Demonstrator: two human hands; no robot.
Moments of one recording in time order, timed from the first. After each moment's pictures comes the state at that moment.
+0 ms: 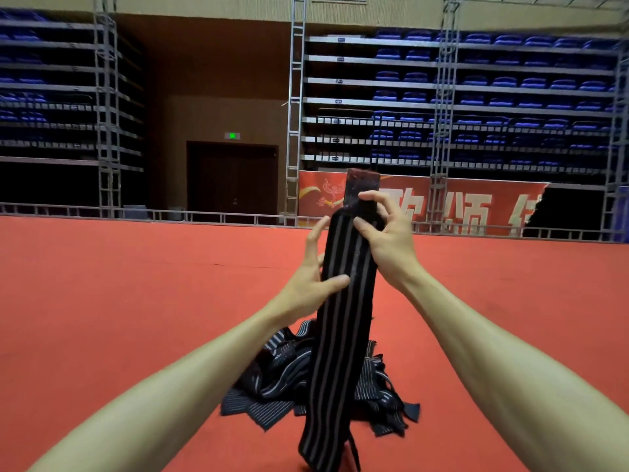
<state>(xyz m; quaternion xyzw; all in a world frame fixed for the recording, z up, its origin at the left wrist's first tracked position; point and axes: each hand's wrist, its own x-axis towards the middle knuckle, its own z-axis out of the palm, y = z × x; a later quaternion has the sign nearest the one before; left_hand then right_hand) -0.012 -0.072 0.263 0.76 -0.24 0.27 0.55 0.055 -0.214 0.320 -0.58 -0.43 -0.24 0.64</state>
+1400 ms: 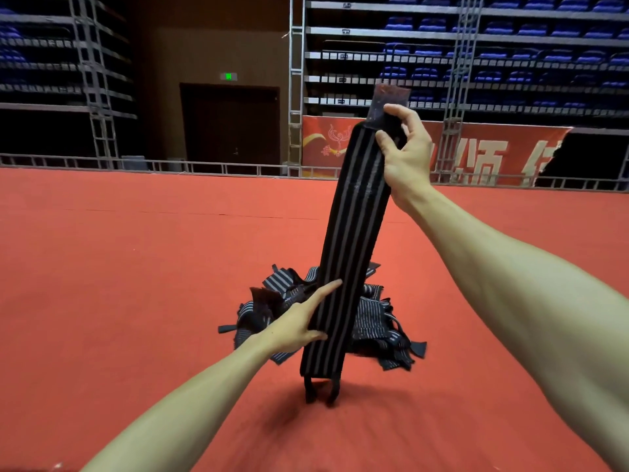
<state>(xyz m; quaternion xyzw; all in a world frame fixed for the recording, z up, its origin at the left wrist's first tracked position) -0.003 -0.022 0.105 0.92 -0.14 0.10 0.35 0.085 -0.191 0.331 -0.59 -0.35 -0.30 0.66</state>
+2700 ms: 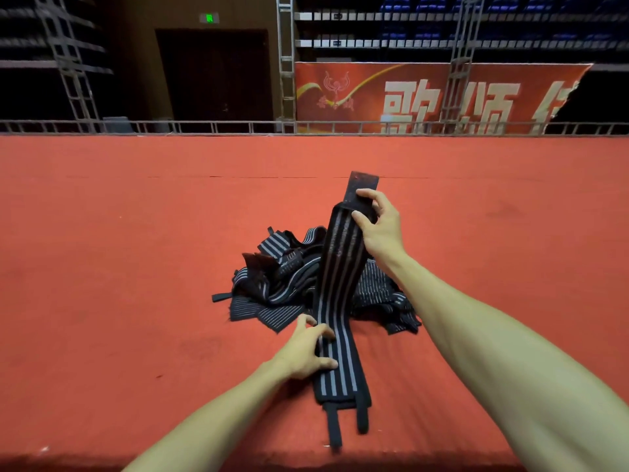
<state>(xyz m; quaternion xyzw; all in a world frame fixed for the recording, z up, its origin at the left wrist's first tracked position) 0.010 -0.039 -0.016 0.96 0.00 0.00 0.29 0.147 -0.168 0.137 -0.68 -0.28 -0.17 0.65</state>
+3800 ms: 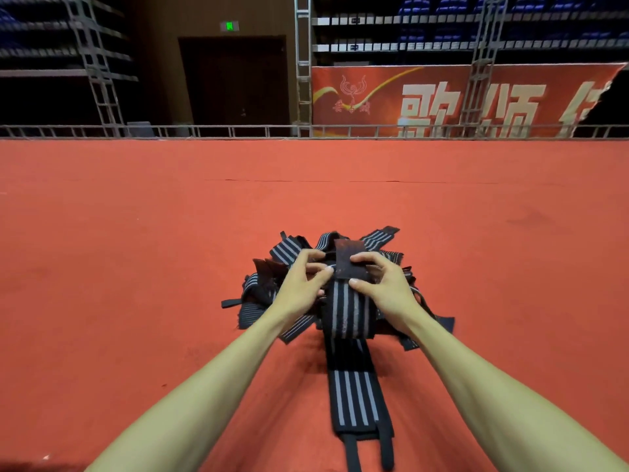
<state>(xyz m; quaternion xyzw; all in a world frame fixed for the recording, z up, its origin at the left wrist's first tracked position) 0.049 -0.019 0.080 0.77 0.05 0.20 0.61 0.123 -0.178 0.073 -0.70 -0.32 0.01 0.64</state>
